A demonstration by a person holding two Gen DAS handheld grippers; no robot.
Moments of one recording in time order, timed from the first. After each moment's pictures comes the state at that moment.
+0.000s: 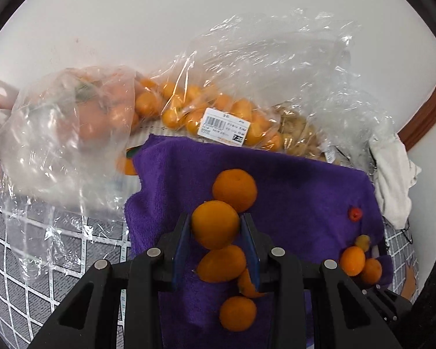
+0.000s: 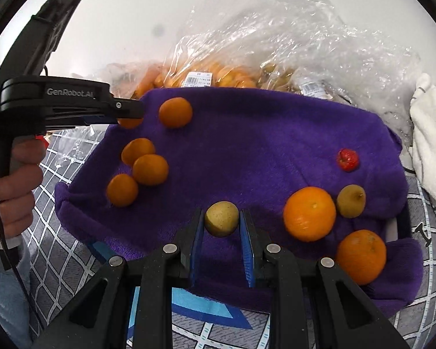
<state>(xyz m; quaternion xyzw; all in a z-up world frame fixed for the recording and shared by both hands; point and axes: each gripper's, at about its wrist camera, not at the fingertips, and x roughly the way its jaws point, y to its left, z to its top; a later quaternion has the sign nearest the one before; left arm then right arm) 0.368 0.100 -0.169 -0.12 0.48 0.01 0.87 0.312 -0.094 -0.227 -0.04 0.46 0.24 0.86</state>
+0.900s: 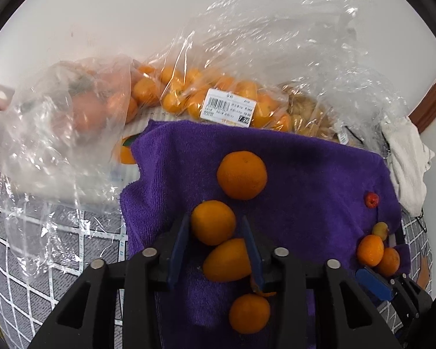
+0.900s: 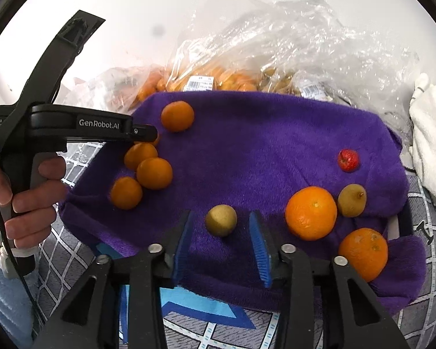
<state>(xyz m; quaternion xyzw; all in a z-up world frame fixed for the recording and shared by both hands) 0.371 0.091 -0.185 -0.09 0.50 0.02 0.86 0.306 -0.098 -0.219 -0.03 0.44 0.24 0.87</state>
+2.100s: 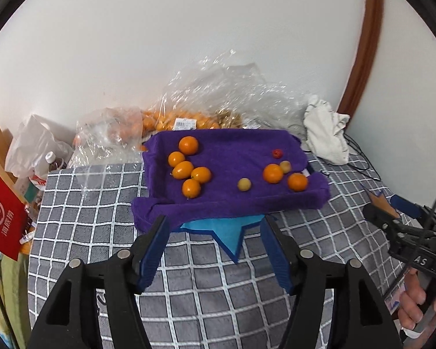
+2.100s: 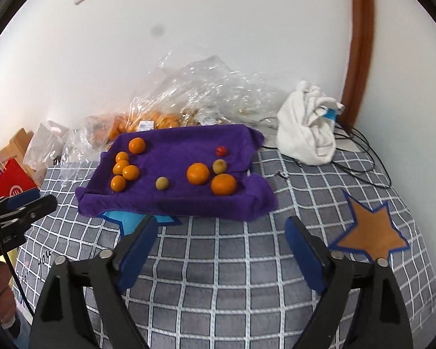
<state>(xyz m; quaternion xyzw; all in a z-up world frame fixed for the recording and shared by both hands) 0.134 0.012 -0.069 -0.03 0.39 -0.01 0.92 0.157 -0.220 -0.113 0.01 0.39 0.09 0.91</state>
